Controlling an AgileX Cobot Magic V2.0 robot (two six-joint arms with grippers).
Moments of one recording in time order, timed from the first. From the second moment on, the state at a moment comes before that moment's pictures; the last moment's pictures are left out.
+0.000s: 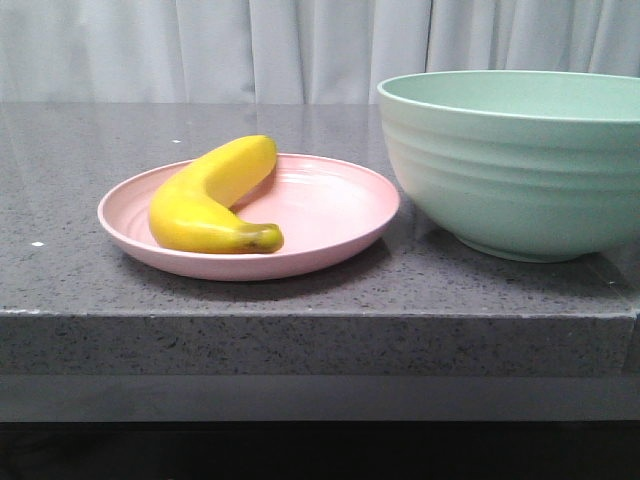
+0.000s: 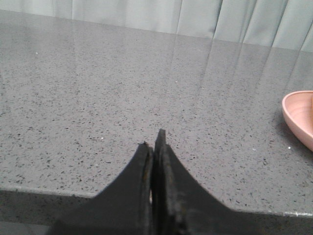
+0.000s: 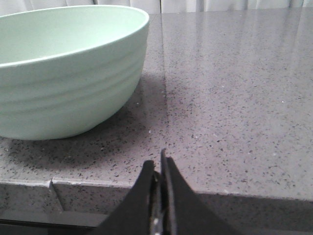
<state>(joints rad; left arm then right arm) -0.06 0.00 0.01 0.01 0.20 -0.12 0.06 -0.01 0.03 0.18 0.20 -0.06</state>
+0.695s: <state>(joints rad) -0.06 0.00 0.01 0.00 0.19 -0.12 0.06 -0.01 0.03 0.18 0.19 -0.06</state>
